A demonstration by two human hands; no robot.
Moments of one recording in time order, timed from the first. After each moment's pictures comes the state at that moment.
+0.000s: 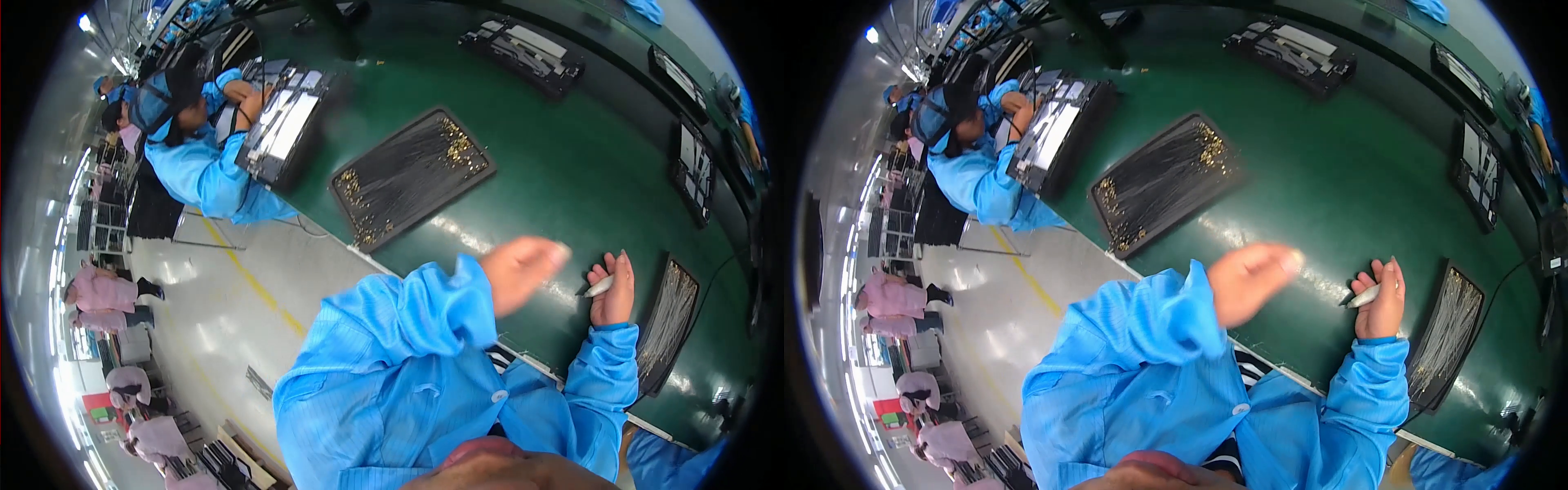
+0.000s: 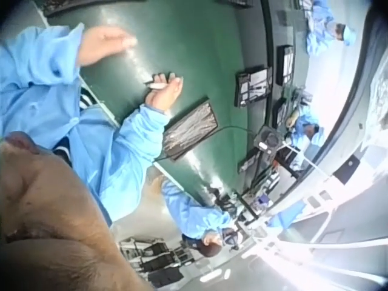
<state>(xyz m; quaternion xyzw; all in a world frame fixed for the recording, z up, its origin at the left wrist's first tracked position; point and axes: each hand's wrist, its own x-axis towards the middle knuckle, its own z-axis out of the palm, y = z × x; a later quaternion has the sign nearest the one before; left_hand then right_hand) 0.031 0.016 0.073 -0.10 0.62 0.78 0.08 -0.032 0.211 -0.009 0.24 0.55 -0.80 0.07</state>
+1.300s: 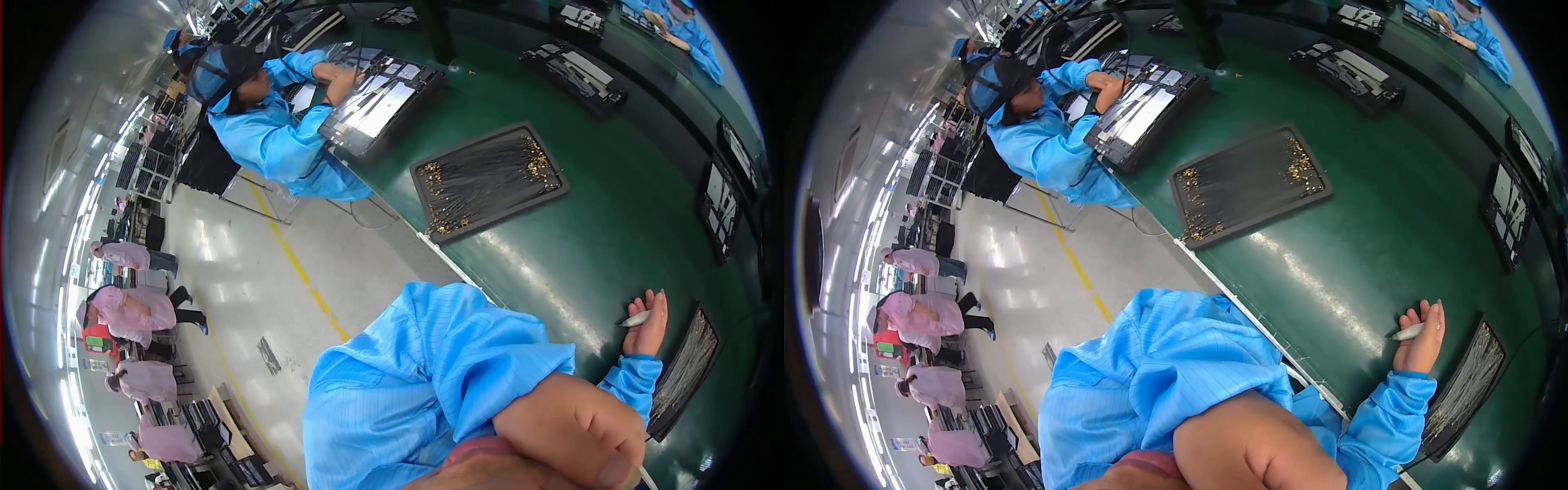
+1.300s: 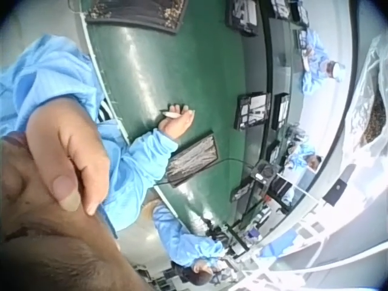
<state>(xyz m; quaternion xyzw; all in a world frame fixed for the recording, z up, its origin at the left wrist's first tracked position) 0.085 0.019 0.180 0.40 0.22 0.78 0.42 -0.030 0.217 -0.012 0.21 0.58 -0.79 0.04</state>
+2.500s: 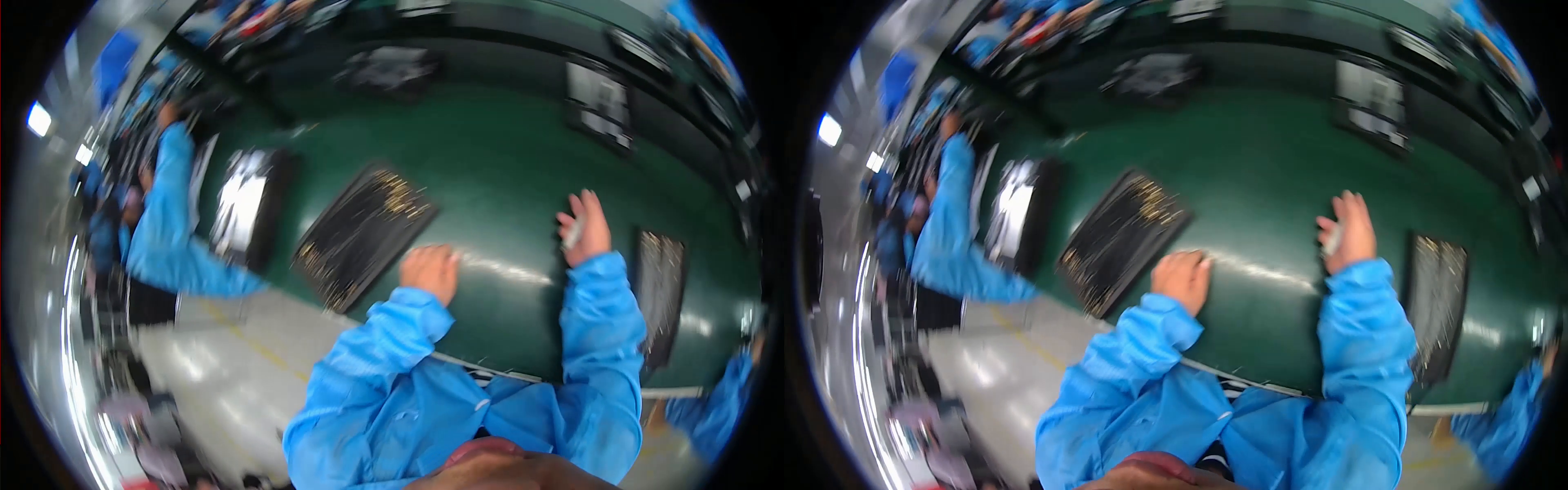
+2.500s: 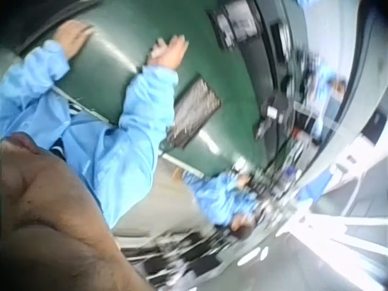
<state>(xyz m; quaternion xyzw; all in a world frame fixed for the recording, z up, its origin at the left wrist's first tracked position) -0.006 -0.034 -0.014 0.00 0.95 0.25 -0.18 -0.120 0.193 -0.005 0.25 0.48 -0.84 0.09</state>
